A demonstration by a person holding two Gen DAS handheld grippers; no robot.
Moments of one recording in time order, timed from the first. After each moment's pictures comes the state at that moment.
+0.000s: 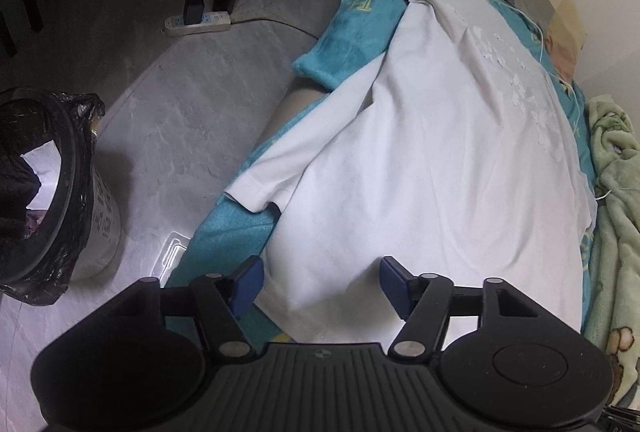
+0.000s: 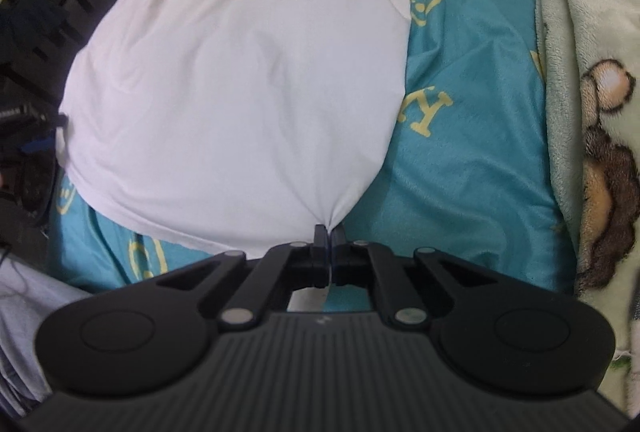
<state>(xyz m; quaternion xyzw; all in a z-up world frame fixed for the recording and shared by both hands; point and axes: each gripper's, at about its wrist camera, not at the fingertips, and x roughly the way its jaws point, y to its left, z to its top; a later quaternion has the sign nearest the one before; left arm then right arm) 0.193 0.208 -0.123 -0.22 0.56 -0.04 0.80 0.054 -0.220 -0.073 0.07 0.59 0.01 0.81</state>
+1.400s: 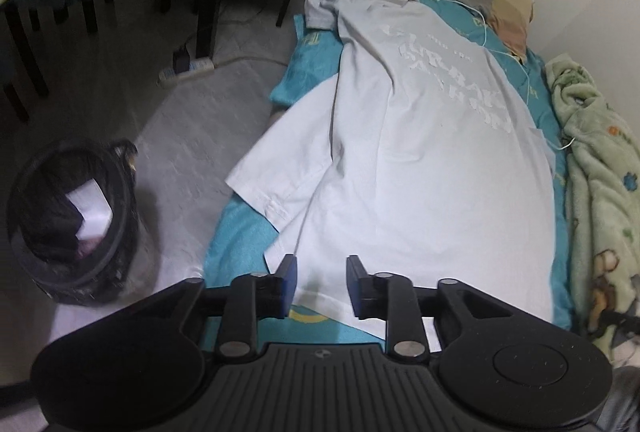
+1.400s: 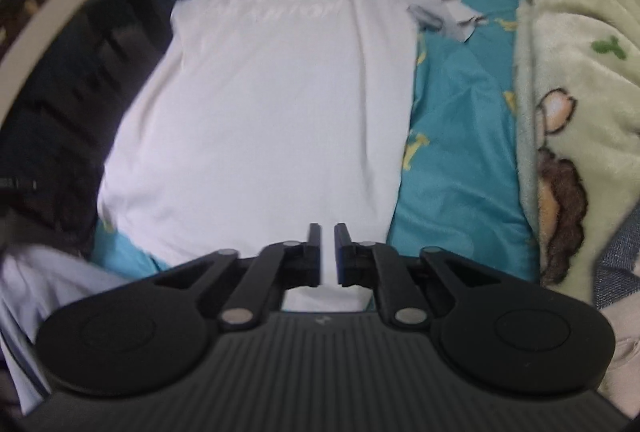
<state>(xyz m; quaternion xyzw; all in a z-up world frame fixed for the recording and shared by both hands) 0.094 0.199 -0.005 -0.12 0.52 -0.07 0.84 0.019 -0.254 -0.022 0.11 0.50 0.03 0.86</state>
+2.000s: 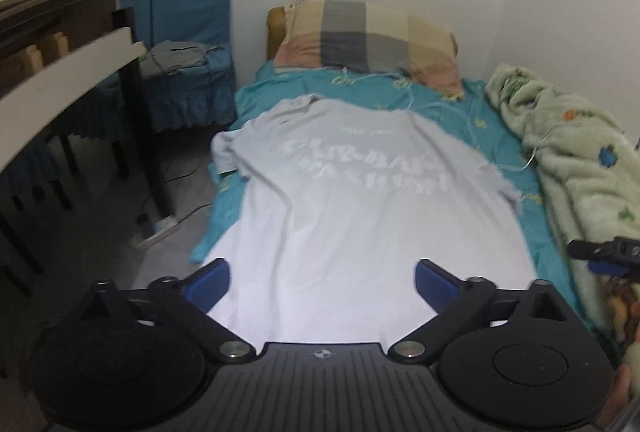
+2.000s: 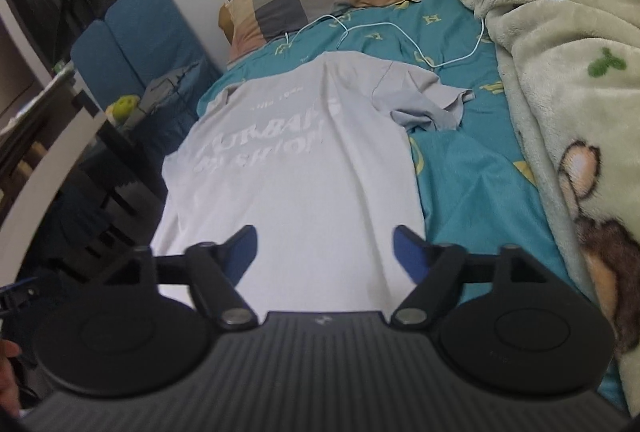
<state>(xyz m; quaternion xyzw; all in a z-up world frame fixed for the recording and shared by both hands) 0.109 0.041 0.042 0.00 0.35 -0.12 0.93 0.071 -0.275 -0.044 0.24 0.34 -0.02 0.91</state>
